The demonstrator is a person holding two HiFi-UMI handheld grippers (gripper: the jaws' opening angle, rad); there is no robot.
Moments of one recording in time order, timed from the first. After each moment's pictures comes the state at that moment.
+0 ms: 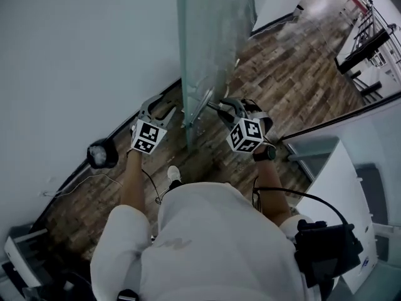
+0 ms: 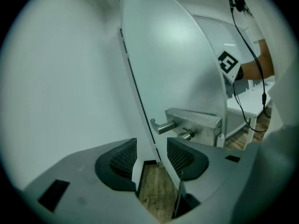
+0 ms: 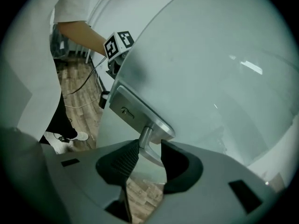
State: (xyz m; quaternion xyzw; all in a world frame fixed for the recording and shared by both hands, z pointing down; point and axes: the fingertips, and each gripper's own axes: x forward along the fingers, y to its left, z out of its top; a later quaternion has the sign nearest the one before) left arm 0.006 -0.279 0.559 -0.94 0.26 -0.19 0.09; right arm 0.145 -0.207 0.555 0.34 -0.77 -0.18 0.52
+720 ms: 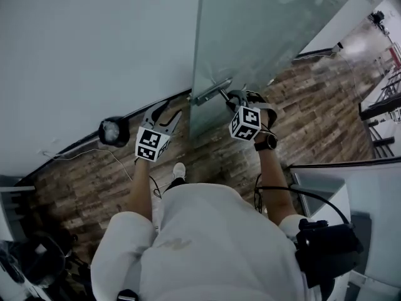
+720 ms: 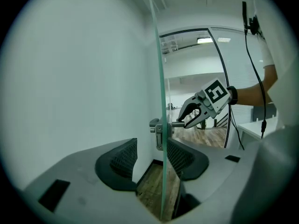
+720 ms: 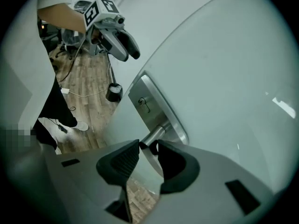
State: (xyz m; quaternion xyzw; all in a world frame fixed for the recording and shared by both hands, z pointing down) left arm -0.134 -0.283 0.560 -0.91 0.40 -0.11 -0.03; right arm 0.045 -0.317 0.586 0.24 -0.75 -0.23 0.58
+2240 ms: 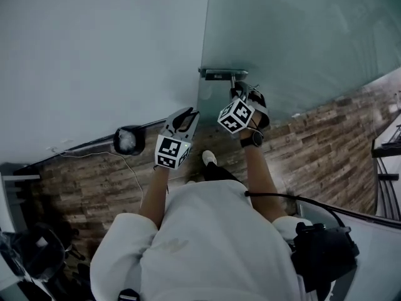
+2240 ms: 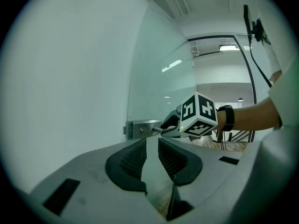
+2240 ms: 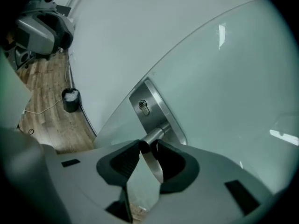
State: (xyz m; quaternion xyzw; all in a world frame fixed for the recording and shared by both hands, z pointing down) left arm -0.205 -0.462 0.549 -0.87 0.48 -0.05 -0.08; right arm -0.083 -0.588 0.589 0.40 -0.71 -0.20 0.54
